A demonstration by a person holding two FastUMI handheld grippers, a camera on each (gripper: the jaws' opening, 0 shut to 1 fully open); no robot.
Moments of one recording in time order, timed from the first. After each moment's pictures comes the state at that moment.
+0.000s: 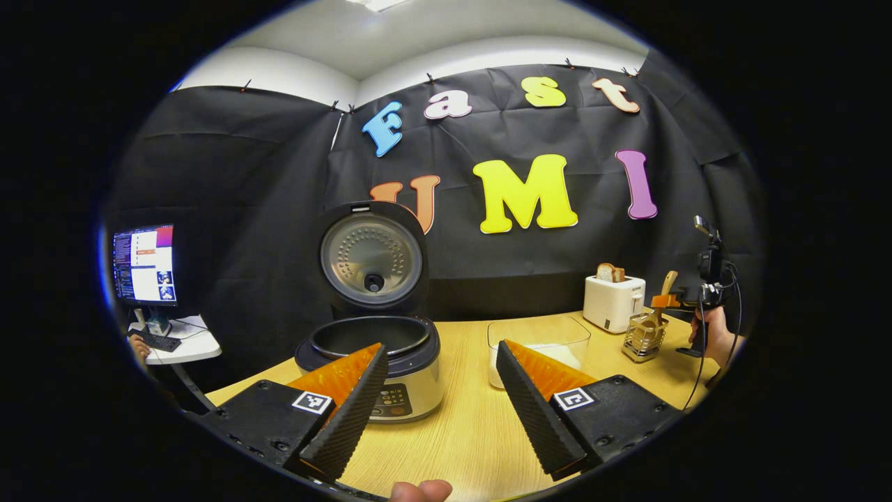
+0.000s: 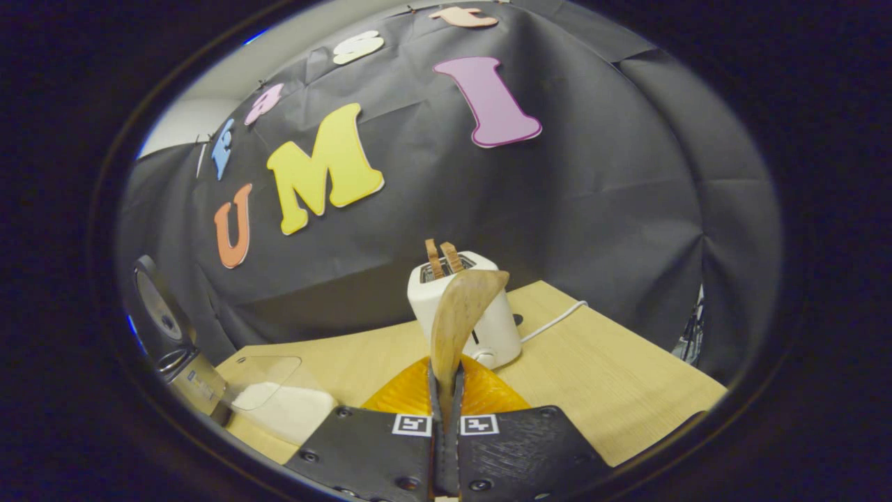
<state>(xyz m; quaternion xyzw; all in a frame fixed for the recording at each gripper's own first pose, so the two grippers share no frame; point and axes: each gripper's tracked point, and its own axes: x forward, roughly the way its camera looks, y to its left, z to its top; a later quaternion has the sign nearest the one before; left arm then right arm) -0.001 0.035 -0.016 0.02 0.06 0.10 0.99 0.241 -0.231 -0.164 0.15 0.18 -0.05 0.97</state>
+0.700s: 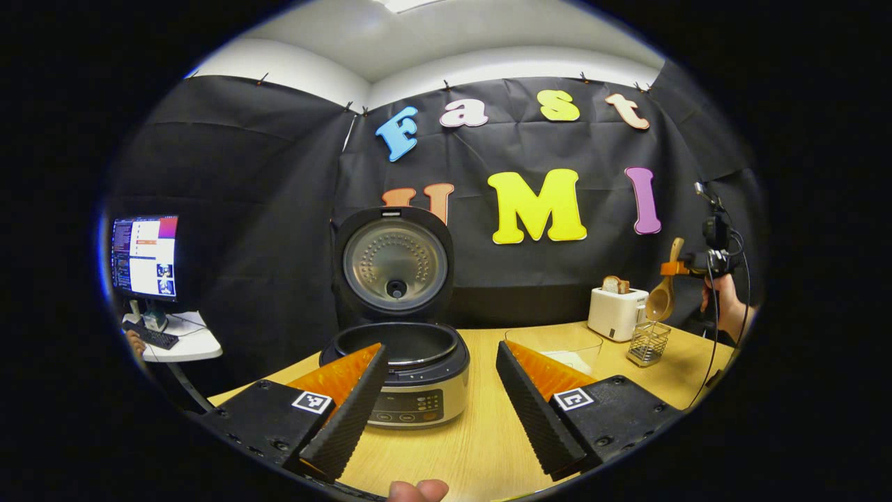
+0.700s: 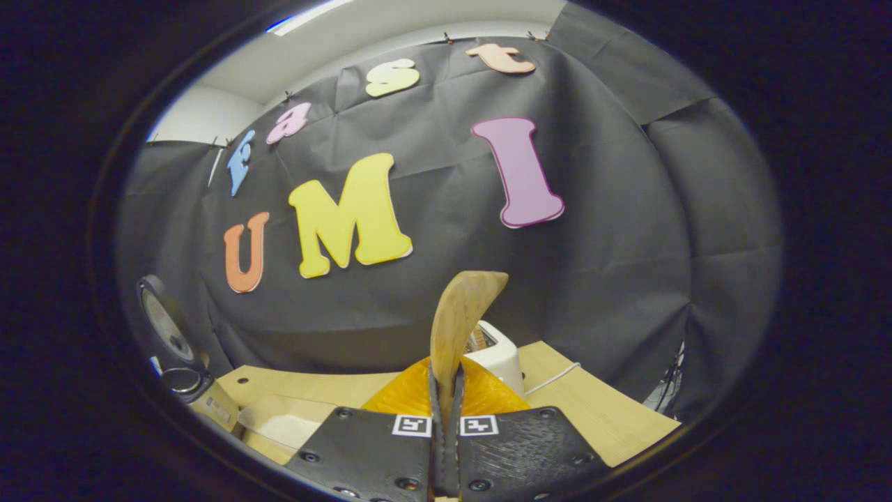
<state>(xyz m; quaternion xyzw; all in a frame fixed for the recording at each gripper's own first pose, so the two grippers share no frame) -0.016 0.086 -0.007 0.01 0.04 0.10 0.99 0.240 -0.191 -0.033 0.10 0.10 -0.07 0.99</state>
